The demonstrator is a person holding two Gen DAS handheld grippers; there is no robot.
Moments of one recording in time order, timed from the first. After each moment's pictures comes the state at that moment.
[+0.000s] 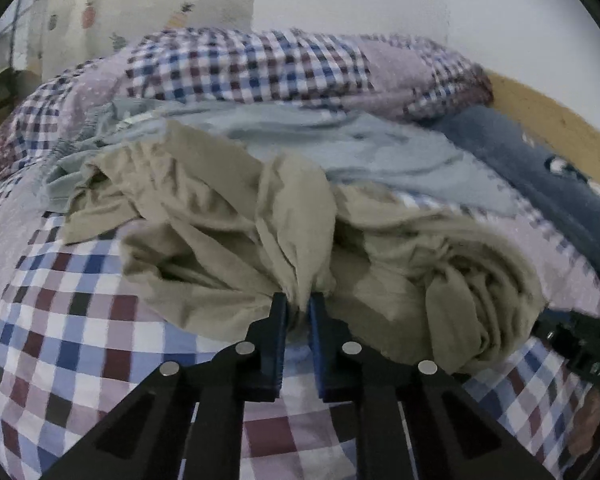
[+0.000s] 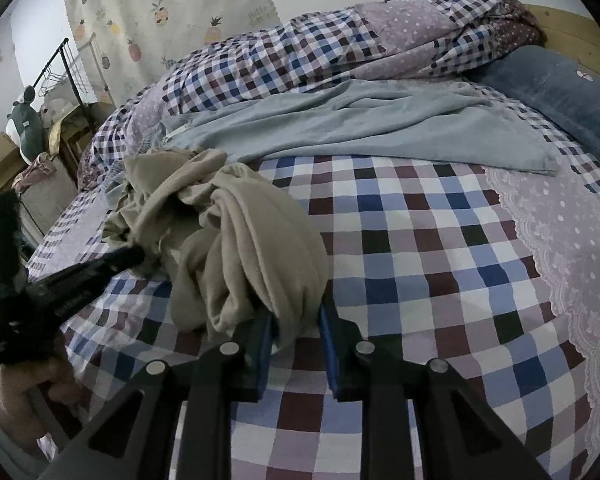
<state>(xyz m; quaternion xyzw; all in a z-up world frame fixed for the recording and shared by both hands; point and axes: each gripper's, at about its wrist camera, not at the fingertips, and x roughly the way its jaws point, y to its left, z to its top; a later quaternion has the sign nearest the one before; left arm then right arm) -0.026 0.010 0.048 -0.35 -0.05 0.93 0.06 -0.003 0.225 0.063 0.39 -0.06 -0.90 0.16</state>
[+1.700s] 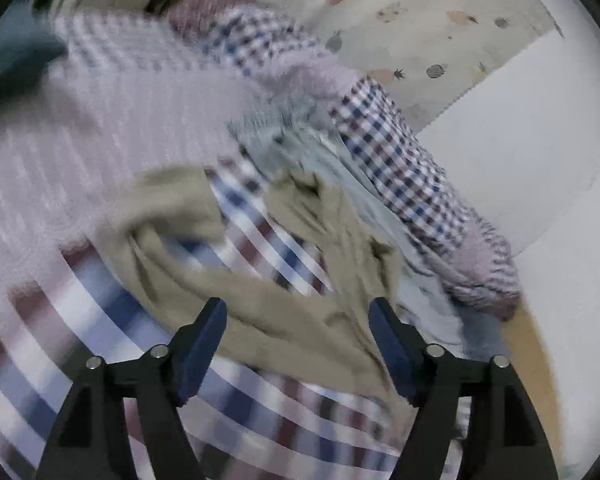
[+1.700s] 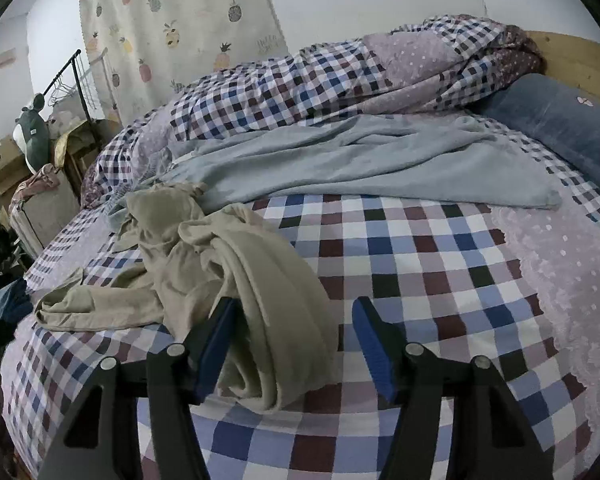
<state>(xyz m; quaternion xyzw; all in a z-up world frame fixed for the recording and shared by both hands) 0.080 -0.198 0.058 -0.29 -0.43 0.85 -0.05 -0.018 0.213 0.068 0.34 -0.06 -0.93 0.16</state>
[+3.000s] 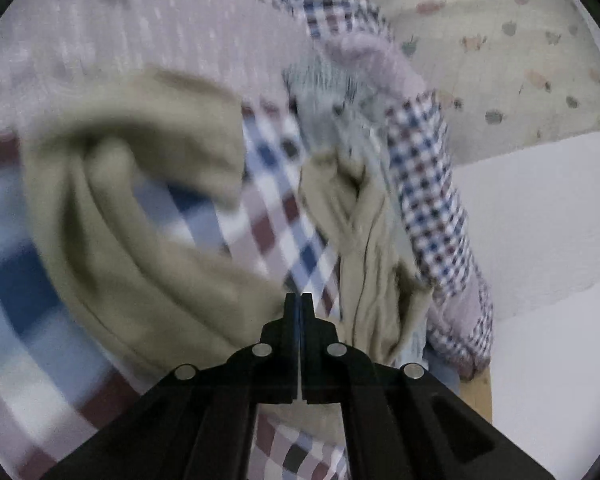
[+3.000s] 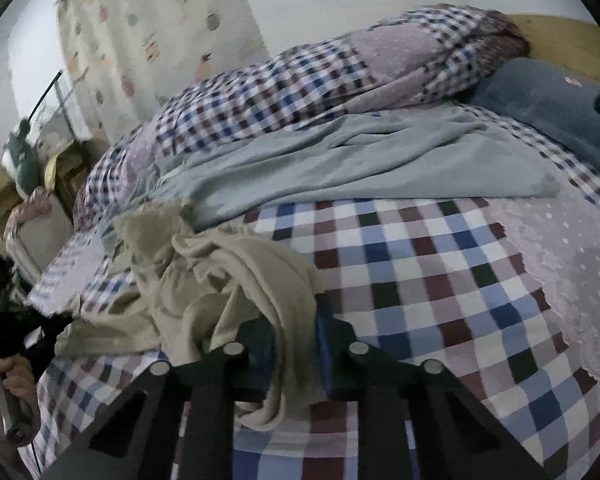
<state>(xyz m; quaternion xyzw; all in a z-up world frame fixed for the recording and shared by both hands) 0.036 -0.215 0.003 -0.27 -0.57 0.77 -0.08 -0.035 0.234 0.072 0.33 -0.12 -0.93 0.12</state>
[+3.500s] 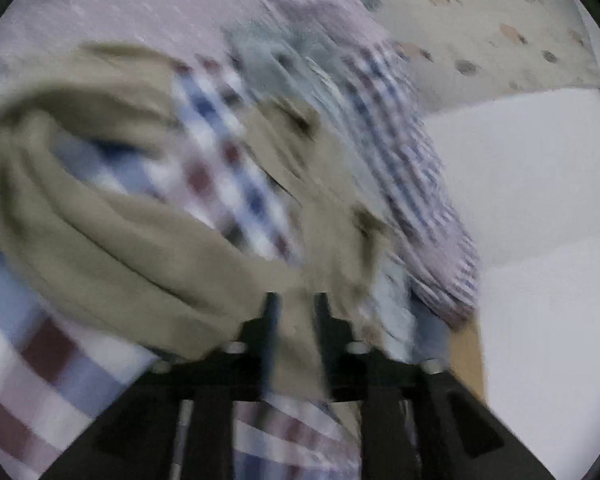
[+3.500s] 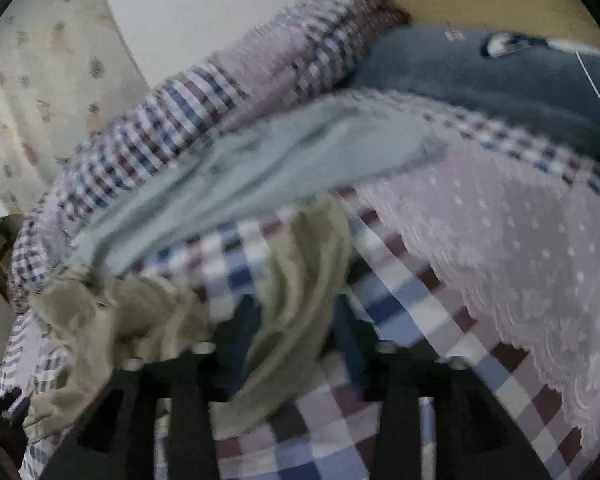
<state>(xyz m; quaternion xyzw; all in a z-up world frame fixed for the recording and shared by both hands) 0.016 -0.176 0.014 -0.33 -0.55 0.77 0.03 -0.034 0.286 0.078 0.32 -0.18 -0.93 -0.02</state>
